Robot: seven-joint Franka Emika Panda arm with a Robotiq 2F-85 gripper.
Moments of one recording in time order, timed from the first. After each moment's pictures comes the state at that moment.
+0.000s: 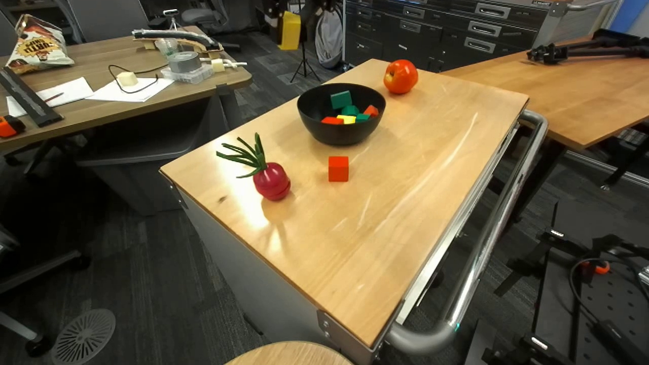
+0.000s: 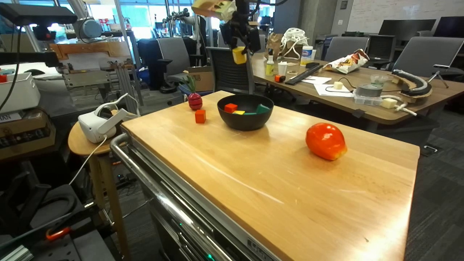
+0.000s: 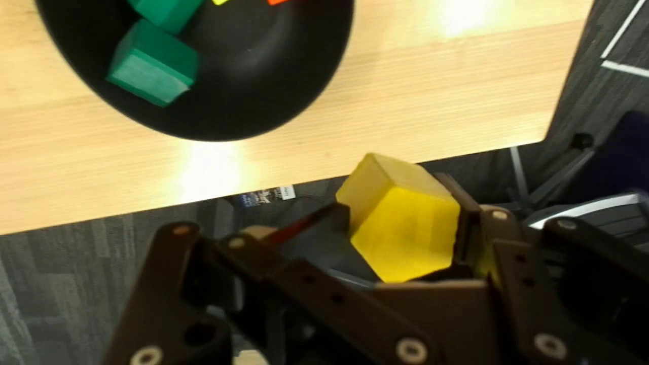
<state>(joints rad) 0.06 0.24 0.02 -1.76 0.05 2.29 0.18</state>
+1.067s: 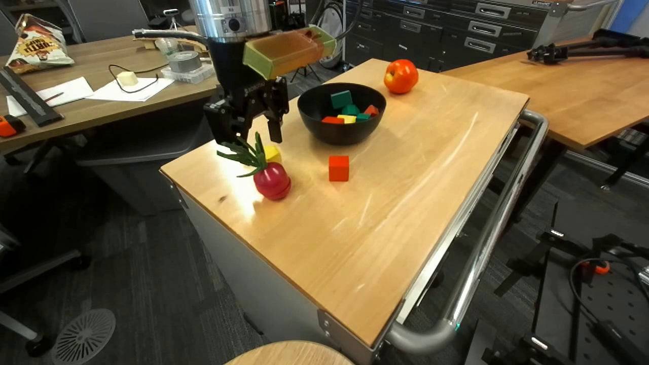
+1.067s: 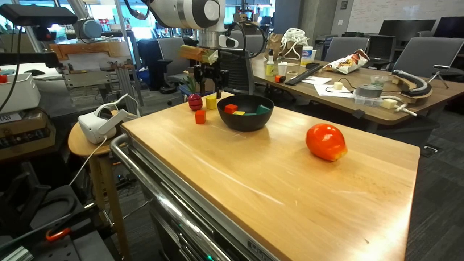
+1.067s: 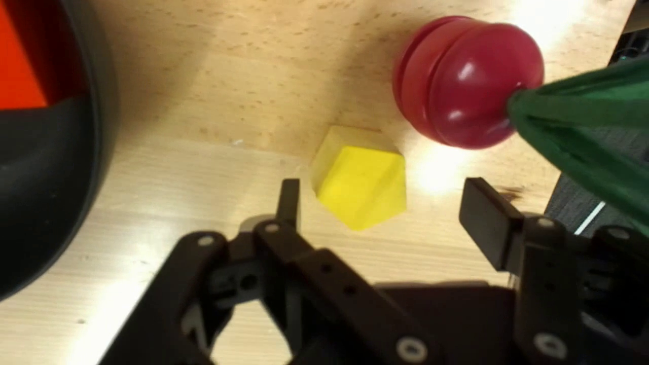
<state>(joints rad) 0.17 0.56 0.10 -1.55 -0.02 2.08 0.09</state>
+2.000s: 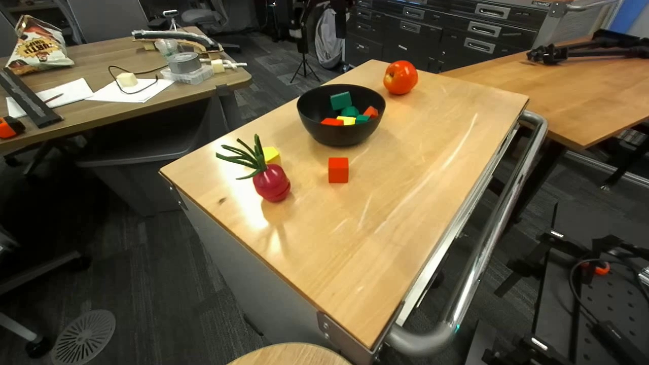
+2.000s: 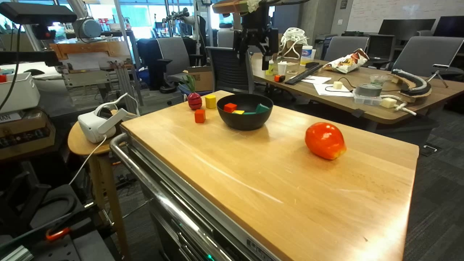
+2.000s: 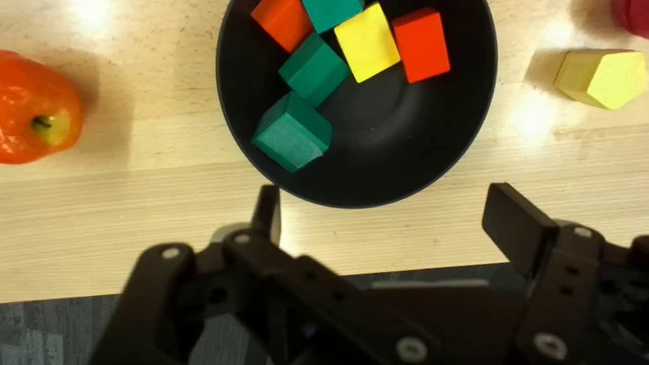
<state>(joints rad) 0.04 0.45 -0.03 -1.43 -0.05 1.84 0.14</state>
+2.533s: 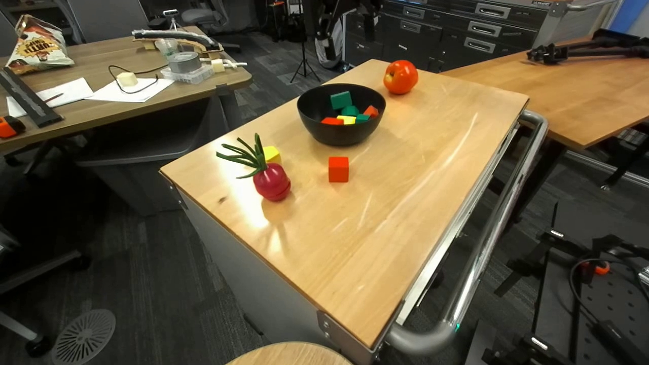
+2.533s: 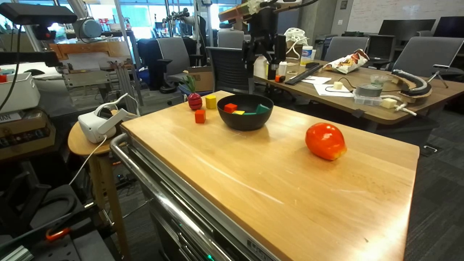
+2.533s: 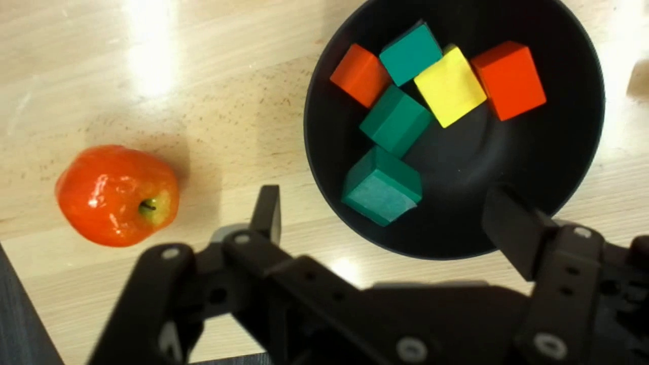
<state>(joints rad) 0.03 0.45 -0.07 -1.45 -0.11 1.75 0.27</state>
